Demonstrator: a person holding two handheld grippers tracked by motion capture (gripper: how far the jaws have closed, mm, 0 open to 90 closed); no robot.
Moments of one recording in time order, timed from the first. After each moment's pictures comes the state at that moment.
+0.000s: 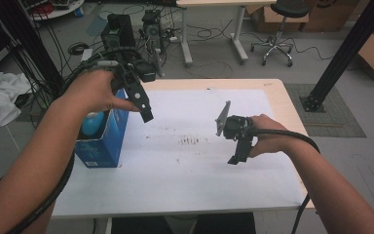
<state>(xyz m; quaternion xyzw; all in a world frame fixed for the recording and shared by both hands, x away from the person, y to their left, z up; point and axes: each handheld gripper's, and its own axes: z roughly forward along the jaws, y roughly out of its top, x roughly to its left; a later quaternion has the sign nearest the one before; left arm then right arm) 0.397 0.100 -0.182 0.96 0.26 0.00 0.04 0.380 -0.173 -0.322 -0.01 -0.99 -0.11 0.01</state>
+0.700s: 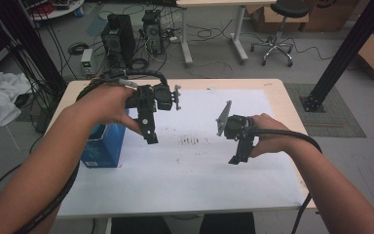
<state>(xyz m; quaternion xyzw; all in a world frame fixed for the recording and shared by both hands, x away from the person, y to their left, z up) 0.366 0.065 -0.210 1.00 0.07 0.01 0.01 0.377 -0.175 -0.317 -0.01 -0.99 -0.11 0.00</state>
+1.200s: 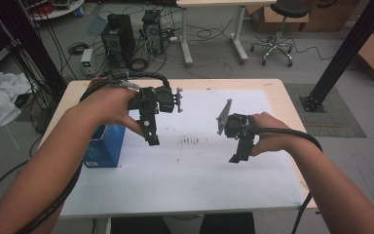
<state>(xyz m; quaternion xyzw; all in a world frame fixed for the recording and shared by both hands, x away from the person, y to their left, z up) 0.367 0.062 -0.213 1.00 0.06 0.01 0.01 0.379 -0.175 -0.314 -0.01 -0.99 -0.11 0.00</state>
